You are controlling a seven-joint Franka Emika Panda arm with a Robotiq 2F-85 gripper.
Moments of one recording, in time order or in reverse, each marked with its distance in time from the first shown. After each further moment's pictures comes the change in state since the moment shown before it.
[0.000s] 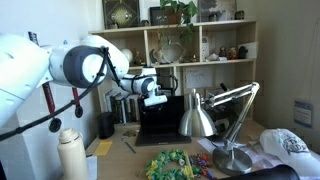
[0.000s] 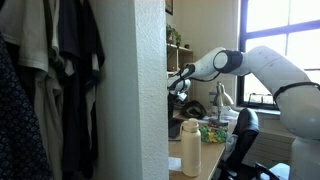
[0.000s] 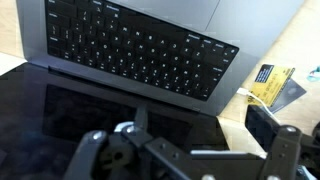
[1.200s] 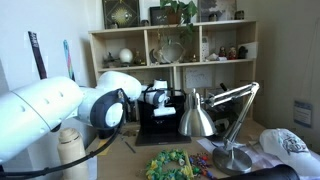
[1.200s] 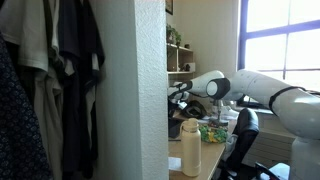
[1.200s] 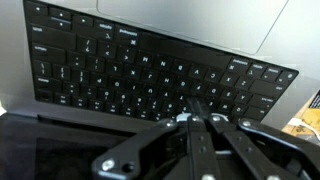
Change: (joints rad) arm -0.009 0.417 -0.001 0.554 0.000 -0.230 0.003
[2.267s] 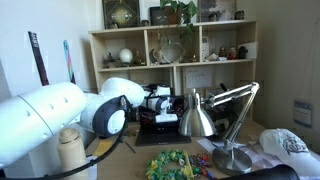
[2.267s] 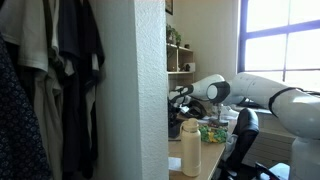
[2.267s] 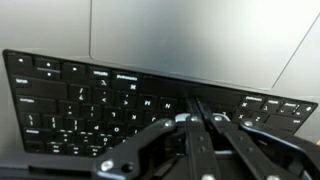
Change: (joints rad) arm -0.020 0.057 -0.001 0.017 0.000 -0.010 0.020
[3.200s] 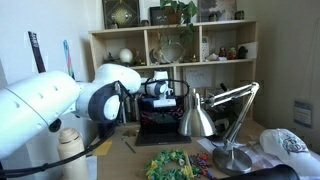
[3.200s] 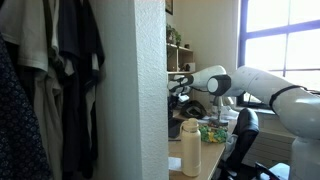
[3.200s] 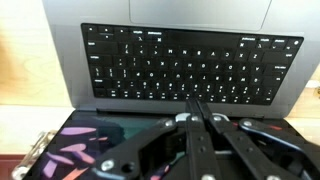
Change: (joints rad) arm 0.024 -0.123 -0.044 0.009 -0.033 -0.031 0.200
